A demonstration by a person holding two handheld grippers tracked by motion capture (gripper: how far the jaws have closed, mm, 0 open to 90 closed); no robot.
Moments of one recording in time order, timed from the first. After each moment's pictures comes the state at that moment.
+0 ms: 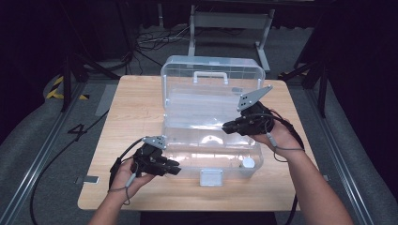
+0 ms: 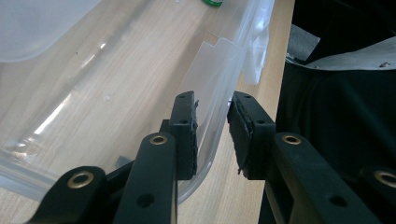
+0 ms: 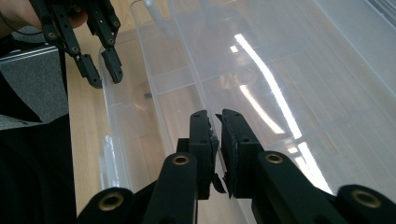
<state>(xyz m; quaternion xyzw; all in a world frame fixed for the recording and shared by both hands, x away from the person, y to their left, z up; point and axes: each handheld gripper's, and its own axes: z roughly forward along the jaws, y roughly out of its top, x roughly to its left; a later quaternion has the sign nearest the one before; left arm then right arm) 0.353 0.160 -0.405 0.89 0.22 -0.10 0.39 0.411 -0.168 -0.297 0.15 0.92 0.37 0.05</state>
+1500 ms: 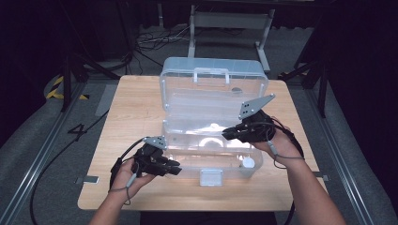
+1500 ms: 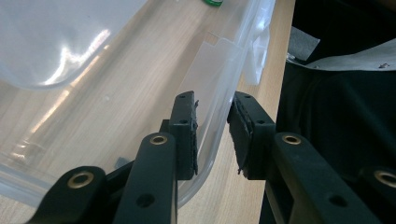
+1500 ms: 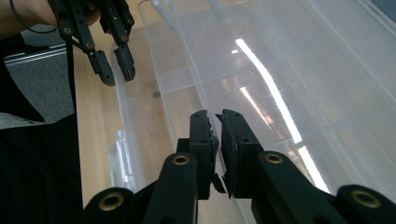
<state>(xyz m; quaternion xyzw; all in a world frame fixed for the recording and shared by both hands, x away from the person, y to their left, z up) 0.353 0.159 -0.406 0.89 0.23 -0.10 0.39 0.395 -0.171 -0.307 0.15 0.91 0.38 0.05</state>
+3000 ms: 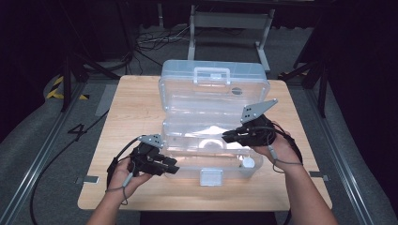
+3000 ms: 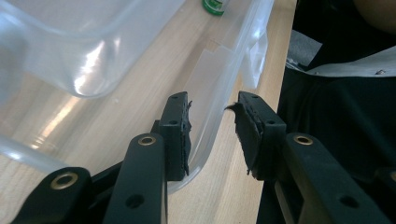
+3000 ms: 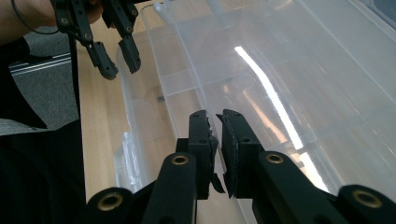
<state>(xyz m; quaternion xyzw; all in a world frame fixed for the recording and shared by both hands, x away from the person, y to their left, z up) 0.351 0.169 -0.392 0.88 0.23 -0.08 0.40 0.388 -0.174 -0.315 0.15 0.90 0.40 0.05</state>
